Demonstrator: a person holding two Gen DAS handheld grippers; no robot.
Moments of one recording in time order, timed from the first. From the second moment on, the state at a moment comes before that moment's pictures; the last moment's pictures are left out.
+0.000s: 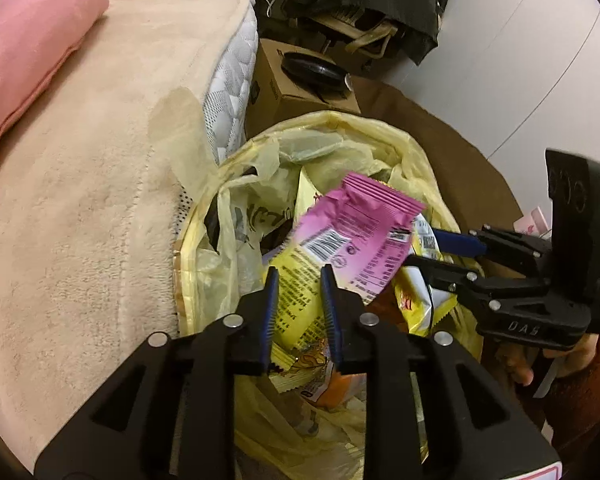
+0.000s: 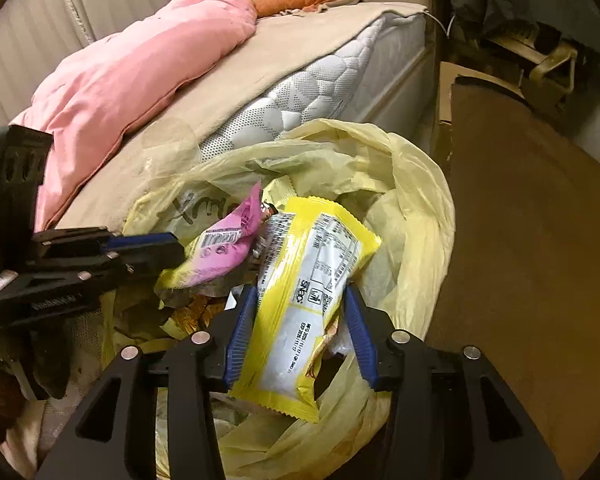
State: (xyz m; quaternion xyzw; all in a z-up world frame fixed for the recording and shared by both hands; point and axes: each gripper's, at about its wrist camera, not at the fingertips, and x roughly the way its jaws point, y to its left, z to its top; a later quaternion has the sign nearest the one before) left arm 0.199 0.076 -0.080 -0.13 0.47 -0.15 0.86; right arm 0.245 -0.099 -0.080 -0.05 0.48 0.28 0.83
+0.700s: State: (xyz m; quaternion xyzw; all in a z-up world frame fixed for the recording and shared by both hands) left arm 0.121 0.086 -0.001 -0.14 0.38 -0.09 0.91; right arm 0.202 -0.109 -0.031 -0.04 0.44 0.21 0.87
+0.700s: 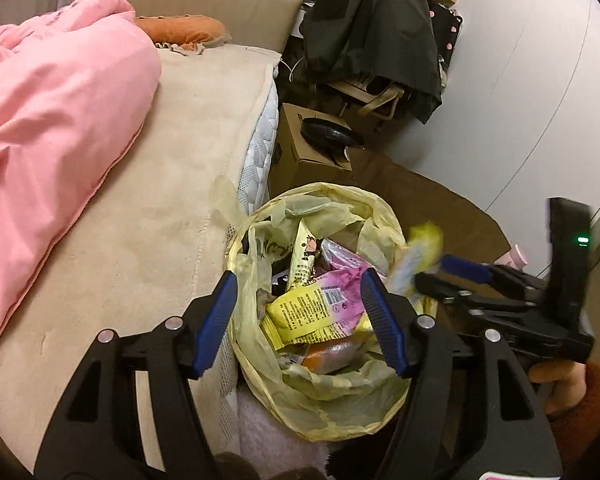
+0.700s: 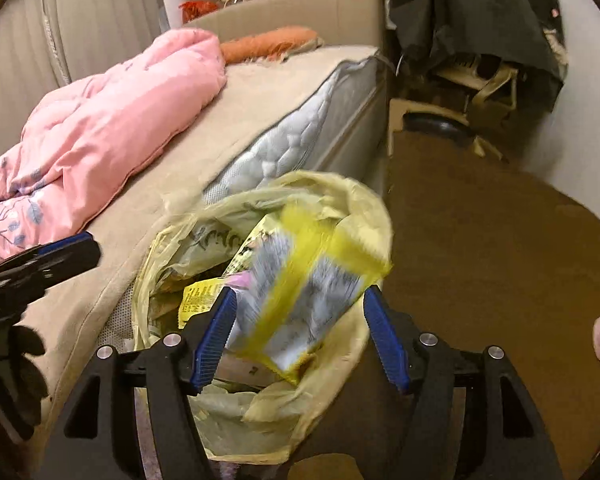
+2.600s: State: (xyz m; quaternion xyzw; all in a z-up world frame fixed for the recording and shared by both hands) left arm 0.004 -0.009 0.003 -0.01 0.38 -0.07 0.92; right arm -0.013 -0.192 -0.002 0.01 0.39 0.05 0.92
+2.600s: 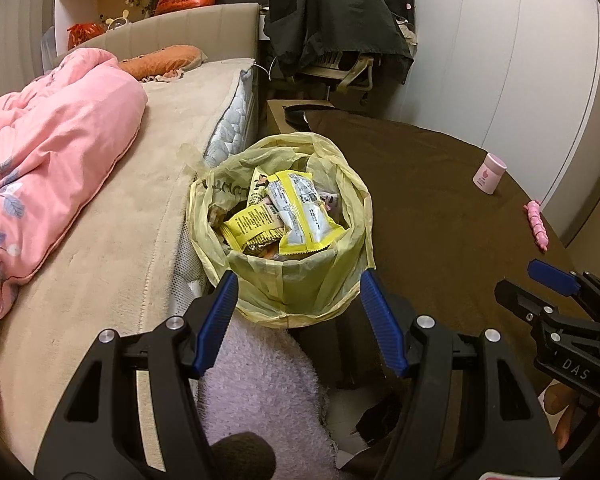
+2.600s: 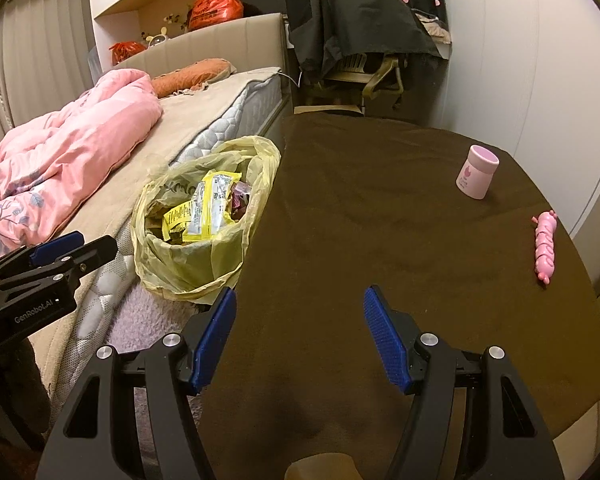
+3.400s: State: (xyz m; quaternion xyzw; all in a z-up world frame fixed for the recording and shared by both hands) left arm 0.003 -0.009 0.002 0.00 0.38 -0.07 0.92; right arm -0.013 -0.193 -0.001 0.02 0.39 0.05 0.92
